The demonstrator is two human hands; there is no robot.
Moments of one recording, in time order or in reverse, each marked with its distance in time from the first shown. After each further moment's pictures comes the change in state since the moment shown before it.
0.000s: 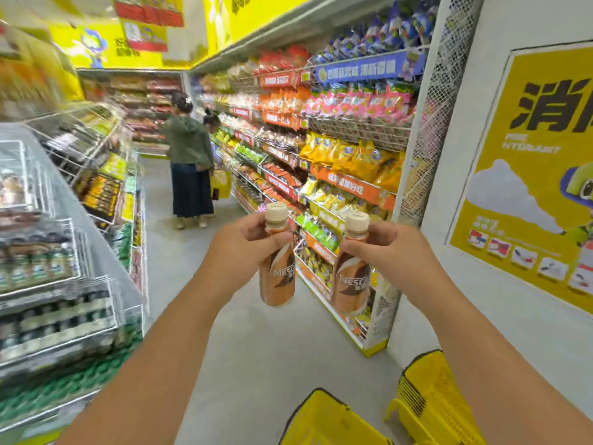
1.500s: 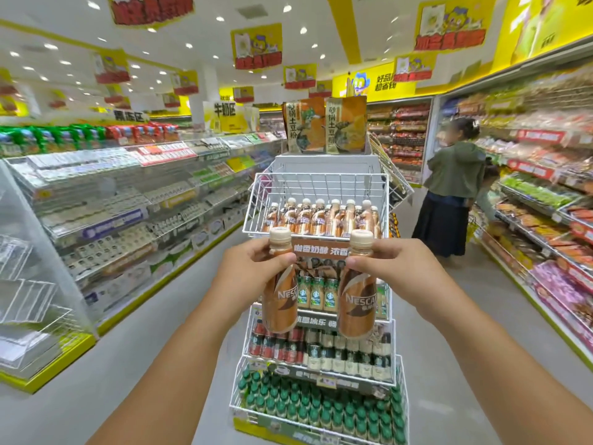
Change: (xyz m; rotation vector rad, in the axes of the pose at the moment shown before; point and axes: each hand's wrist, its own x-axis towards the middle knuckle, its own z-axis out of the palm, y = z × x) left_hand -0.045 -0.085 -0.762 0.329 0.736 -0.141; right_hand 0.128 -0.250 0.779 0.191 -0.709 -0.233
